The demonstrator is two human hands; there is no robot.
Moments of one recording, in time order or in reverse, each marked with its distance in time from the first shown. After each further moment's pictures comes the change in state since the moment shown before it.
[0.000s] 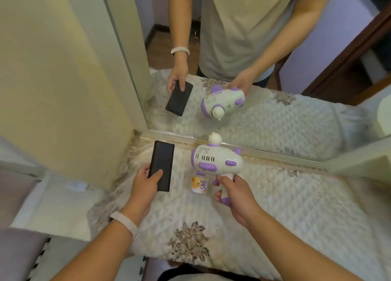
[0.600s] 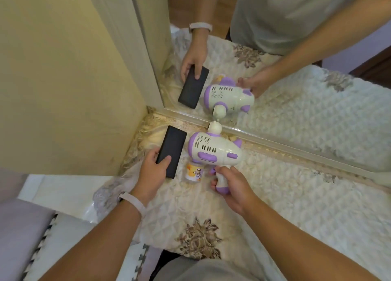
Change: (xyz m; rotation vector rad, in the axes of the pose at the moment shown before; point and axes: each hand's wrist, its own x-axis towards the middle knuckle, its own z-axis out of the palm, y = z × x) left_hand 0.061 -0.033 -0.014 0.200 0.066 -0.080; right_hand 0.081 0.035 0.042 0.125 -0.143 0.210
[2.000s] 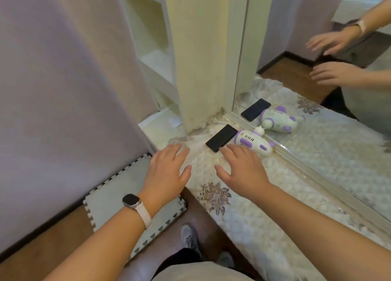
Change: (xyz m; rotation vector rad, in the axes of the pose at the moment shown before) left_hand -0.315 -0.015 -0.039 1.076 0.564 0.516; right_hand -0.161 -0.009 -0.004 -1.829 -0.389 -1.332
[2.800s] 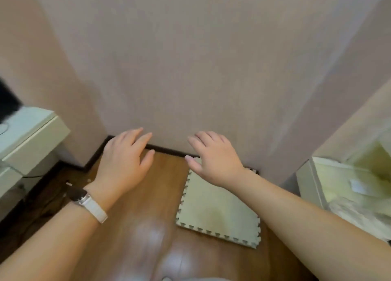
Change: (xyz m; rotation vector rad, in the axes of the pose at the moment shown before) left_hand -0.485 -0.286 -0.167 0.221 0.367 -0.997; right_hand -0.066 -0.562 0.076 0.053 -0.031 -1.186
